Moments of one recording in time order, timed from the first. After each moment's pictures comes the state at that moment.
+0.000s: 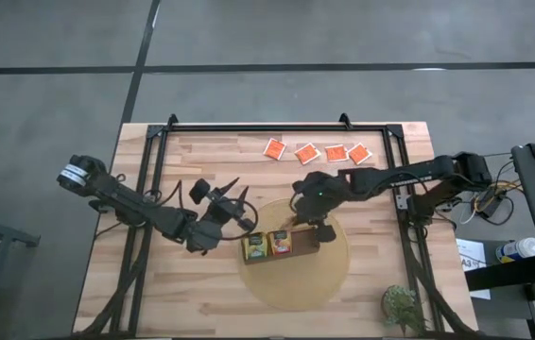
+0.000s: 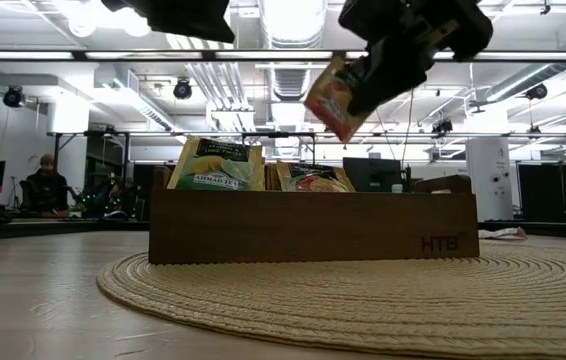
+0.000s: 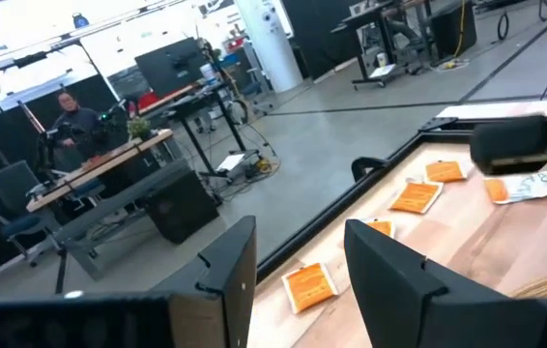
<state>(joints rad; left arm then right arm) -0.42 1.42 0.88 0.28 -1.39 0.05 0.01 1.50 1.00 -0.33 -0.30 -0.22</state>
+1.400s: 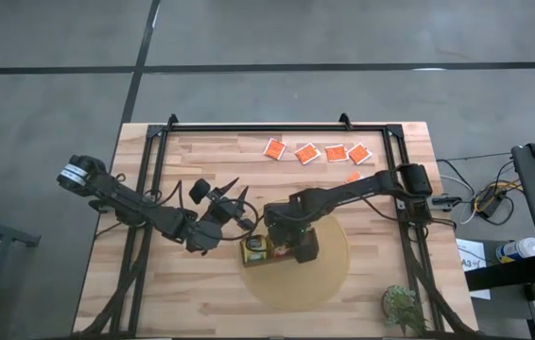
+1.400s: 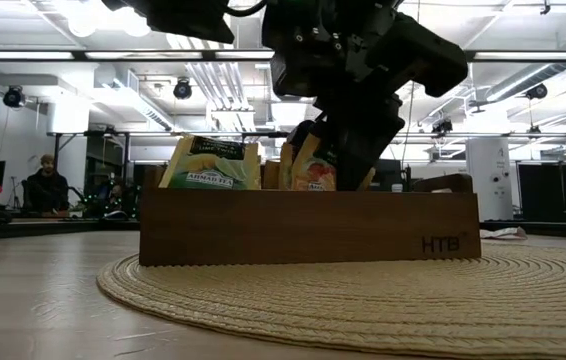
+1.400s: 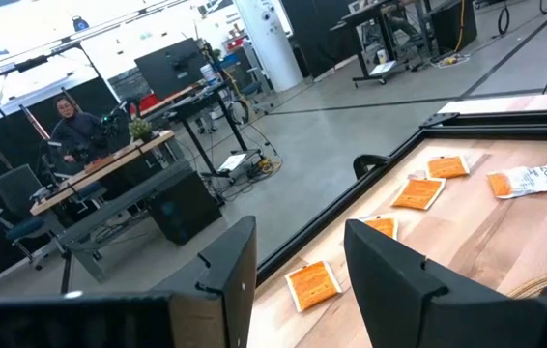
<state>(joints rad) -0.42 1.42 0.88 0.27 -1.39 0.06 0.11 2.00 1.45 -0.75 -0.31 -0.21</state>
